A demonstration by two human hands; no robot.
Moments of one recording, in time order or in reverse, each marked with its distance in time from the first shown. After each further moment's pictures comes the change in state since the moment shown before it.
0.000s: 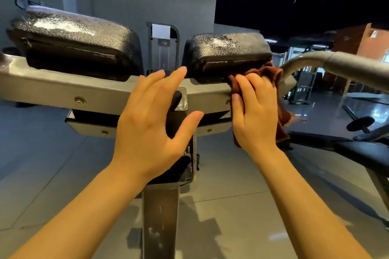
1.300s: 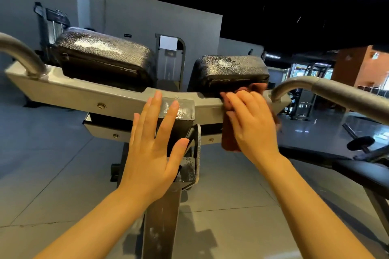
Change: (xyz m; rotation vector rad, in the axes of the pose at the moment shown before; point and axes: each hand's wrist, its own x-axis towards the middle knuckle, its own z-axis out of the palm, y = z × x) left_hand -0.041 -0.009 0.004 0.003 -0.034 -0.080; right_hand 0.008 -0.004 -0.015 -0.079 -0.130 -0.216
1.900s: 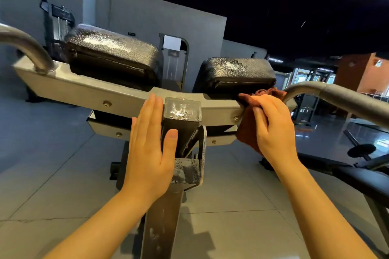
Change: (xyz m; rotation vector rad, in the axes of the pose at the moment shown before) left_hand -0.003 -0.001 0.002 -0.224 0.089 -0.248; right_hand -0.002 0.019 -0.019 0.297 0.023 0.217
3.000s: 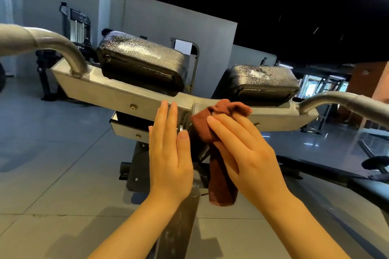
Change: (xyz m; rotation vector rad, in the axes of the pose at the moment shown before) left_hand -0.003 -0.006 0.003 -0.133 0.149 -0.084; right_hand -0.025 -0.108 0.019 -0.090 -0.120 -0.413
